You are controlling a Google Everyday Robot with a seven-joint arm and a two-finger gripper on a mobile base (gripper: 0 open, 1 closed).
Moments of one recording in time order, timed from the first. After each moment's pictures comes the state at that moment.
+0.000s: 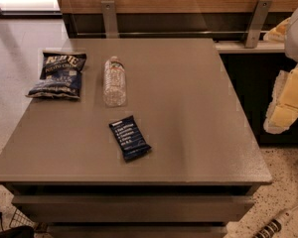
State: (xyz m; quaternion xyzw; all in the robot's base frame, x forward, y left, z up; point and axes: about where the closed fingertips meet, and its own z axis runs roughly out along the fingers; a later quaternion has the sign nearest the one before) arm 0.438 -0.214 0.985 -0.60 0.78 -0.04 0.17
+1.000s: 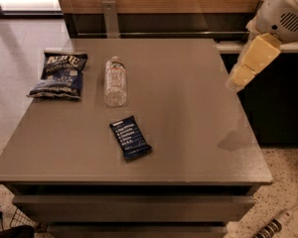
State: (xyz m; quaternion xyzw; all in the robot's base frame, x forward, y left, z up) arm 0.525 -0.192 0.980 -0.52 0.82 0.04 0.22
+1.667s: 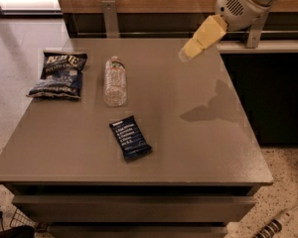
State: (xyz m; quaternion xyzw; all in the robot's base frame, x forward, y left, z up) arm 0.599 -0.144 0.975 -0.39 0.88 0.09 0.25
